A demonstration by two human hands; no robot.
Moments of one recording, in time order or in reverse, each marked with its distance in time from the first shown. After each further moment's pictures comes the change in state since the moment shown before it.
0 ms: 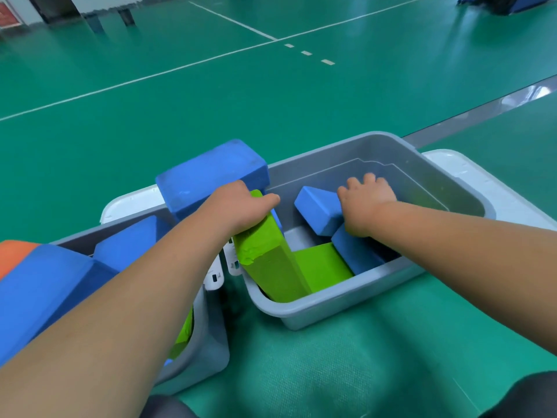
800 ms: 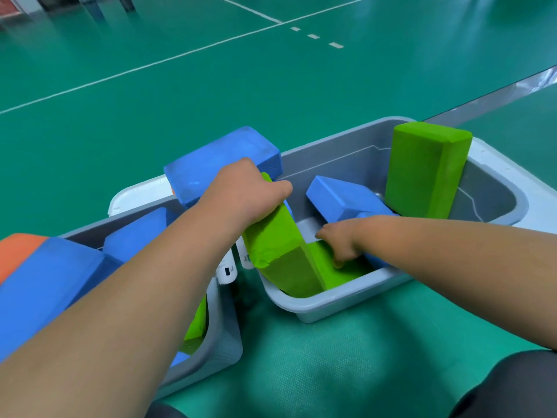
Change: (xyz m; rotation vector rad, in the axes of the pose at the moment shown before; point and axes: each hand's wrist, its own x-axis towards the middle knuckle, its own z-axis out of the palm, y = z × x) left_hand -0.019 0.005 -0.017 -0.055 0.134 0.004; right_hand 0.034 -0.074 0.062 0.180 -0.377 -0.478
